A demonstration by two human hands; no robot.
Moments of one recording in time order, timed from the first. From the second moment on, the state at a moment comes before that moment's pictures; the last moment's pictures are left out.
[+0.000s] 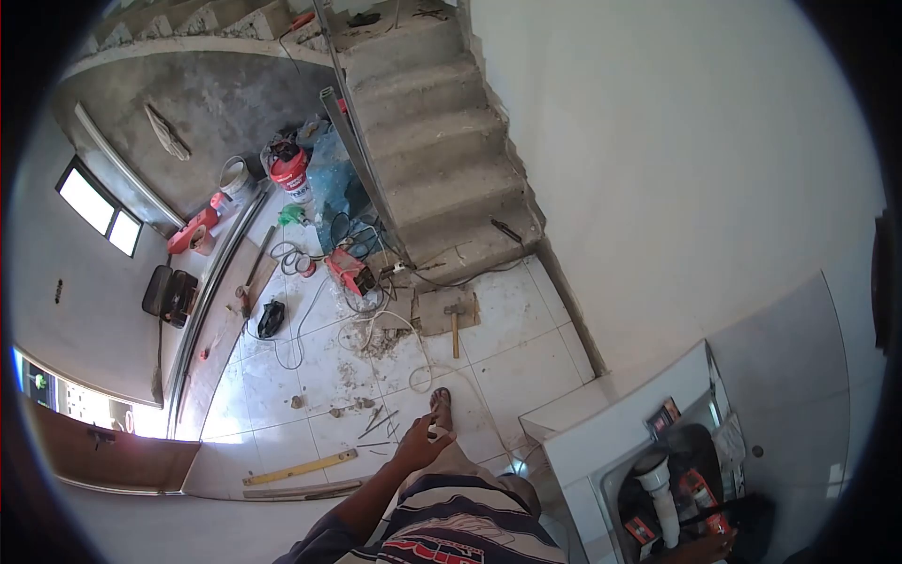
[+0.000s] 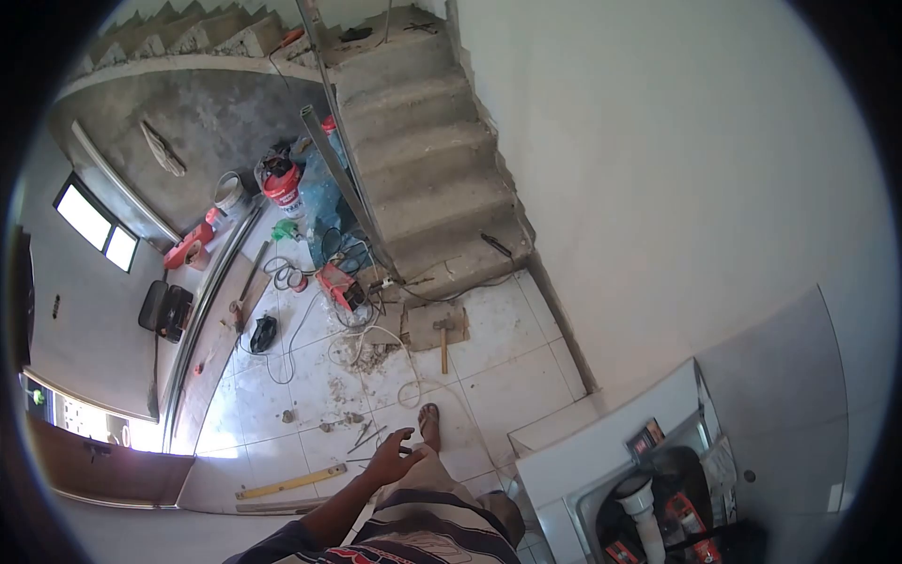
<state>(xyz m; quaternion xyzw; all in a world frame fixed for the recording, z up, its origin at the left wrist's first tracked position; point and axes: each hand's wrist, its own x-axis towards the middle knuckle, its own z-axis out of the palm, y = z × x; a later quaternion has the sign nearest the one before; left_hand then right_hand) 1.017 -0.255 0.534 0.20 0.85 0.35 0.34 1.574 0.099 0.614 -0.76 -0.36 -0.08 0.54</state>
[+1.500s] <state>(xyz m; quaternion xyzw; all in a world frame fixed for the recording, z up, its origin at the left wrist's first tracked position) 0.673 -0.022 0.161 -0.27 0.71 0.40 0.51 0.444 0.498 -0.094 -0.27 -0.96 0.07 -0.07</state>
